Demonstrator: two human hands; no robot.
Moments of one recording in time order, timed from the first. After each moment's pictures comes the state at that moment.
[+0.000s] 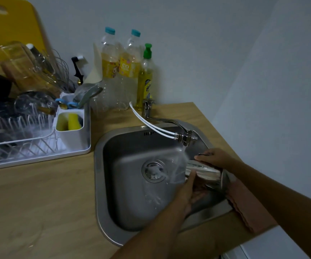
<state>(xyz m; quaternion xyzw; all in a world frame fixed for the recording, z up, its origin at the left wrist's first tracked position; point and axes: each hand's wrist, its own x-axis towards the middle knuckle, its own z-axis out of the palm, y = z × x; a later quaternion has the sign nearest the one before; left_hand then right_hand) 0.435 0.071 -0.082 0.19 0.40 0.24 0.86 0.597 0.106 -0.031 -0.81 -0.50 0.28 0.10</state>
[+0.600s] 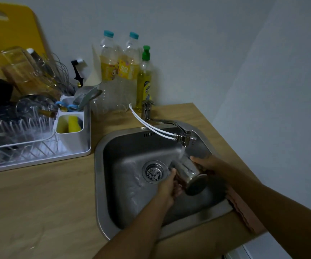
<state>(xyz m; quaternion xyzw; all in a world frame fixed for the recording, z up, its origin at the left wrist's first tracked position) 0.401 0.102 -0.091 0.20 0.47 0.25 0.82 0.570 0.108 -0.045 -0.85 -0.34 0.38 0.15</state>
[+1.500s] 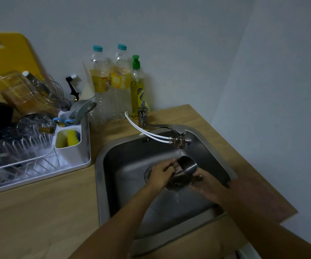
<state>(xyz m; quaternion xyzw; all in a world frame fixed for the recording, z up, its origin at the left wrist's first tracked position) 0.380 0.144 -0.073 0.66 0.42 0.21 0.58 0.552 0.063 -0.098 -0.51 -0.16 0.64 0.55</state>
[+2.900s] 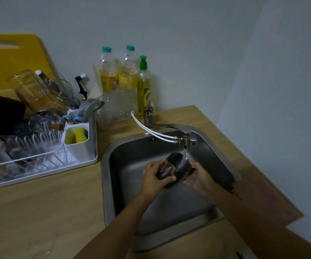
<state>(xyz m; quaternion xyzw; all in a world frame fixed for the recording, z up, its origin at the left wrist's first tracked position) 0.342 0.139 -0.094 0.70 0.46 0.27 0.48 0.514 0.086 -0.087 -0.53 -0.09 0.60 0.59</state>
